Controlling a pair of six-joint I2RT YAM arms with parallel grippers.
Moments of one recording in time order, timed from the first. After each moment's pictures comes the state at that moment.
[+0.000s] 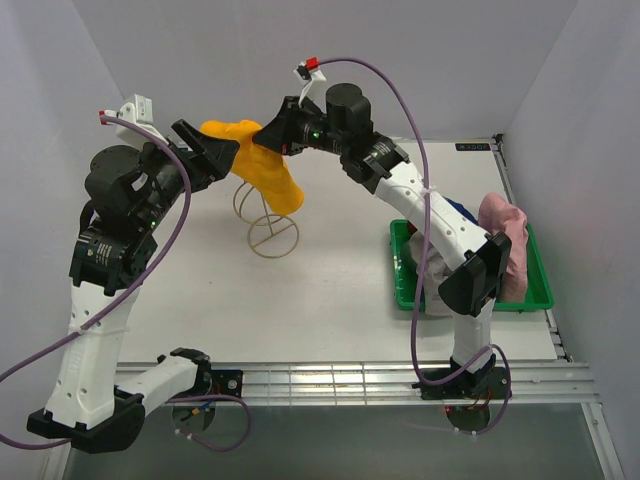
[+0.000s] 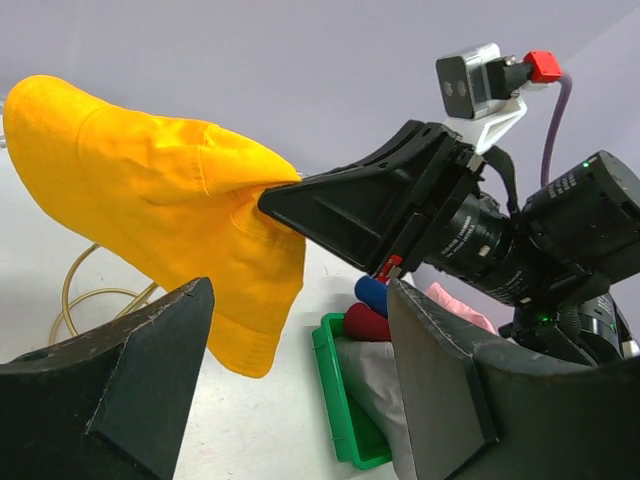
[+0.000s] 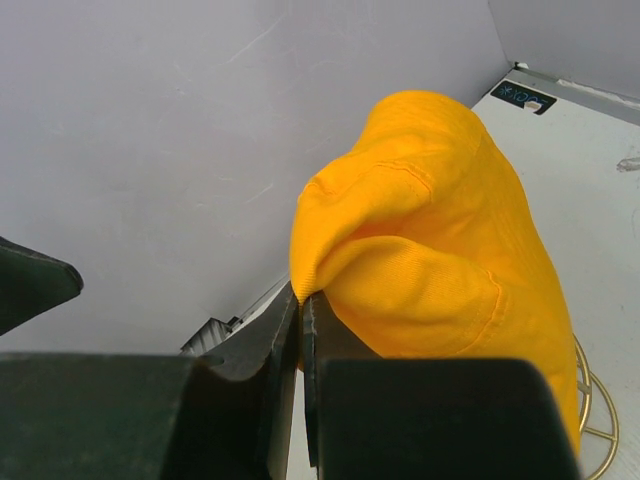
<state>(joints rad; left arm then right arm) -0.29 1.03 1.59 -0.60 0.04 -0.60 0.77 1.94 2.12 -0.22 -0.39 0.57</state>
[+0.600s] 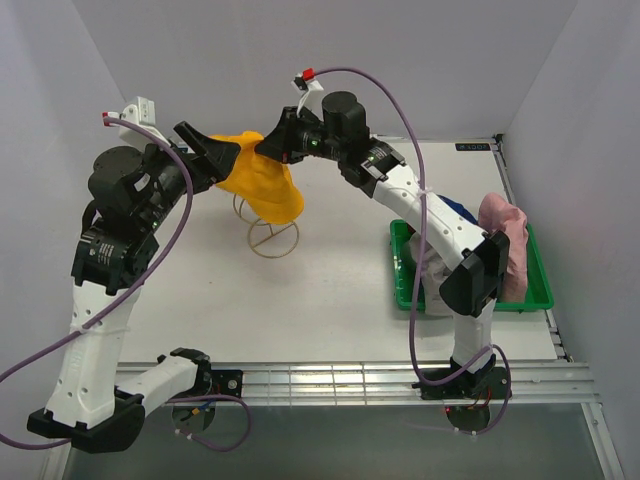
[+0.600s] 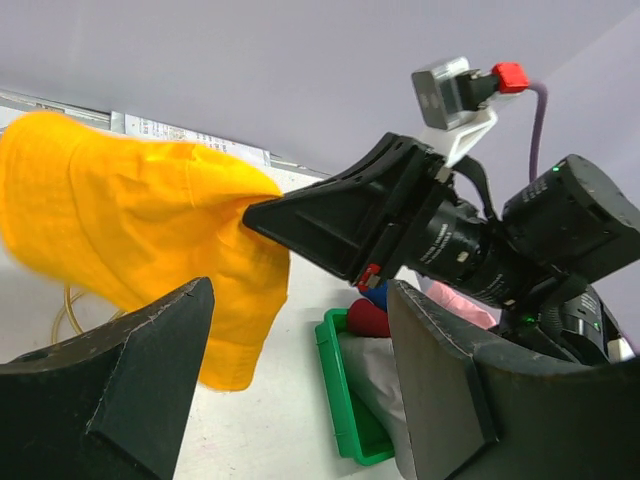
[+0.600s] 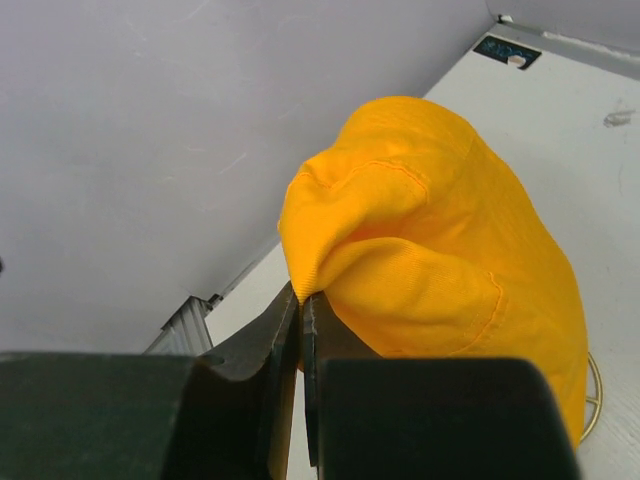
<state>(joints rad) -0.29 1.03 1.58 -0.60 0.04 -0.60 0.77 1.93 2.06 -0.21 -0.39 0.55</state>
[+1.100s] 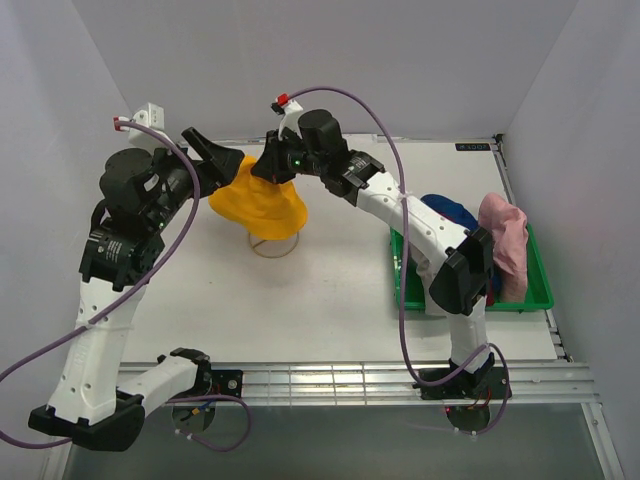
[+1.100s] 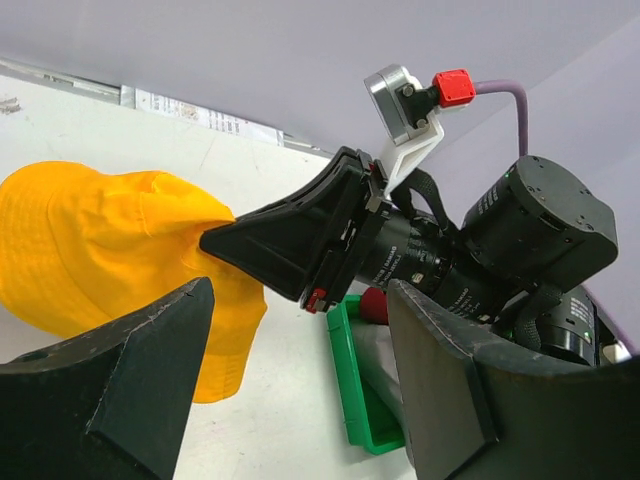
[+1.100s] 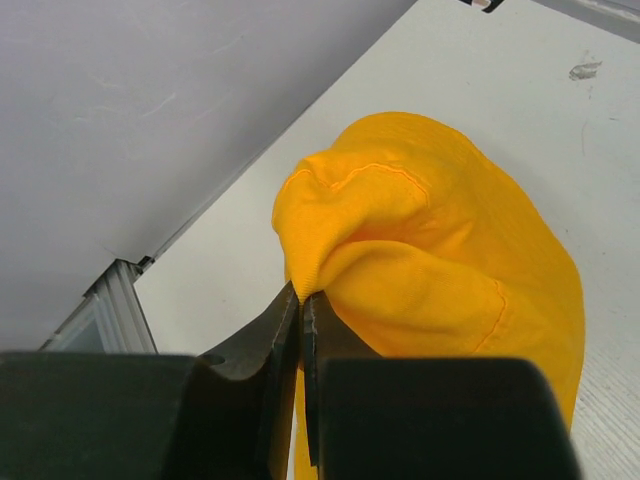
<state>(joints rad) -0.29 1.03 1.53 -0.60 0.04 -0.60 0.82 1.98 2.04 -0.30 -0.31 0.40</state>
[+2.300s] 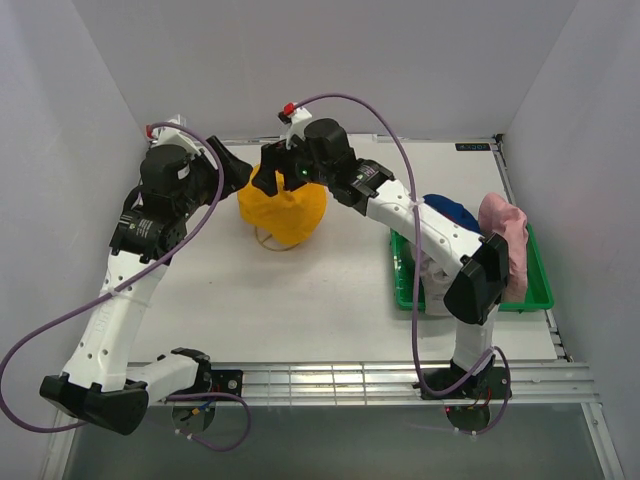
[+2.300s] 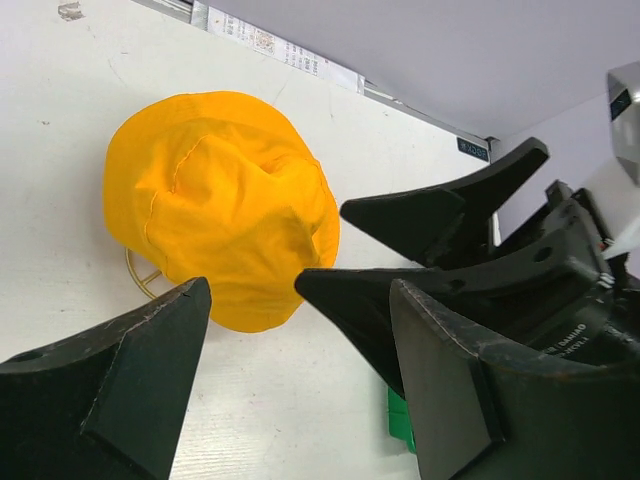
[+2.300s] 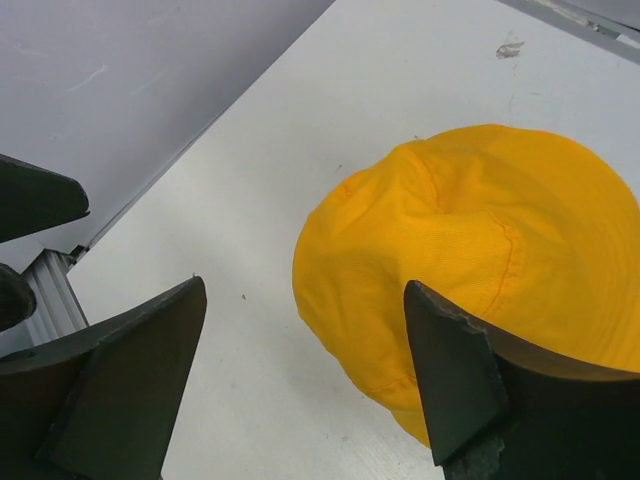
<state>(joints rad) -0.29 1.11 1.40 -0.60 -0.04 -0.61 0.84 1.89 1.90 -0.32 -0.18 0.30</state>
